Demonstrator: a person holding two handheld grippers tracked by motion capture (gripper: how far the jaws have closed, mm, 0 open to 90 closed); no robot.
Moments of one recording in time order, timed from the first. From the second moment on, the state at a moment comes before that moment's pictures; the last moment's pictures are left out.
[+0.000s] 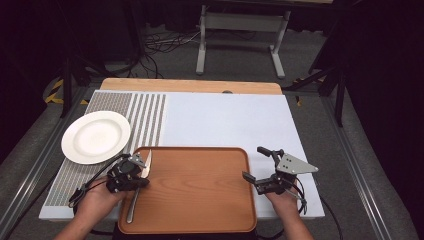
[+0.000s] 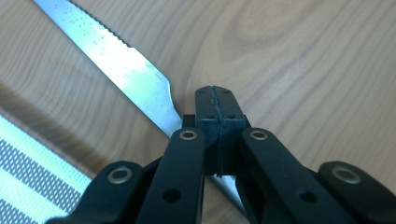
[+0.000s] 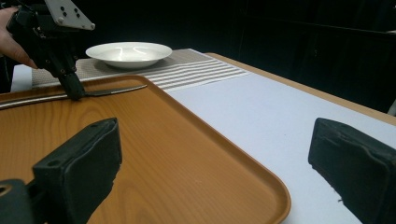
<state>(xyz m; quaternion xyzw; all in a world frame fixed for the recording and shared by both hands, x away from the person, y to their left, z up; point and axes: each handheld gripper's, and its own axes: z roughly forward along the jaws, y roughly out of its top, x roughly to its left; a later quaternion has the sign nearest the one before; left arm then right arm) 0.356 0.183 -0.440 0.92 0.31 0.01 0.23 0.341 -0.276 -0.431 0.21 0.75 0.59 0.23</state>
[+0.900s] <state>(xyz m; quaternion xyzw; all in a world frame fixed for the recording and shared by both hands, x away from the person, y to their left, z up) 0.345 0.200 -0.411 0.89 0.25 0.08 0.36 0.340 -0.276 -0.431 0.21 0.75 0.59 0.23</state>
